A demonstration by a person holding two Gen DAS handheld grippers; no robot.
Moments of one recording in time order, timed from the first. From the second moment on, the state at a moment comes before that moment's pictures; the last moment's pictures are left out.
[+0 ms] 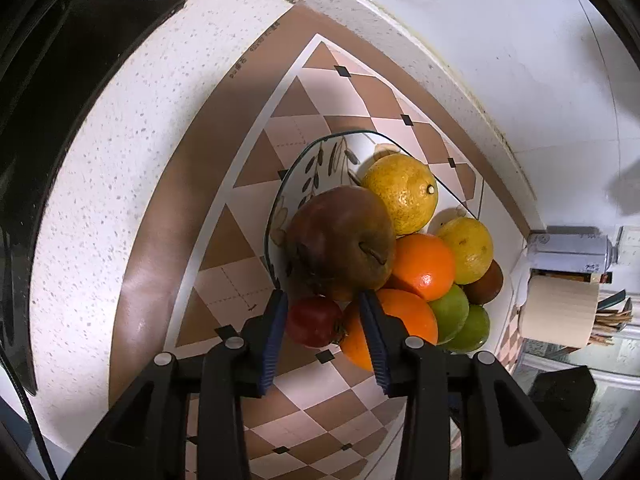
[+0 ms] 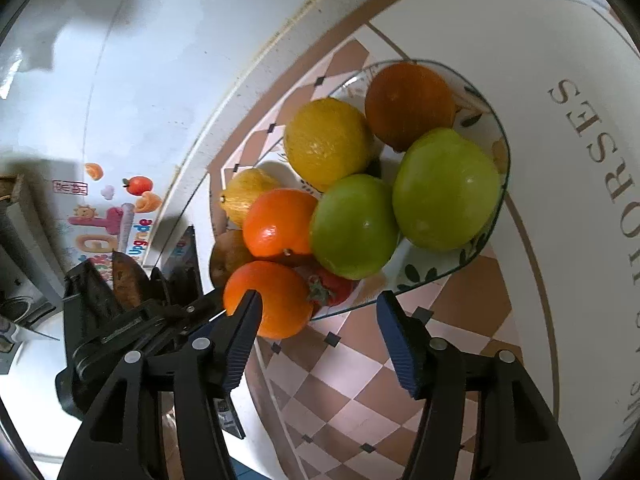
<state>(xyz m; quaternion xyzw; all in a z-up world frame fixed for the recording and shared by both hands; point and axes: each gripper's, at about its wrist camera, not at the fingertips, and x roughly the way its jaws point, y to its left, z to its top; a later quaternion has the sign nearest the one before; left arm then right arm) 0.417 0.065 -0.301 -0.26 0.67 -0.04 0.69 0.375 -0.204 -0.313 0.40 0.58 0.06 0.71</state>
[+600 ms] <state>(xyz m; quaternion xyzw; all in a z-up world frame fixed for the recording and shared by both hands) 0.349 0.045 -0.214 -0.01 0.59 0.02 0.81 0.321 -0.191 -0.211 0.07 0.53 -0.04 0.84</state>
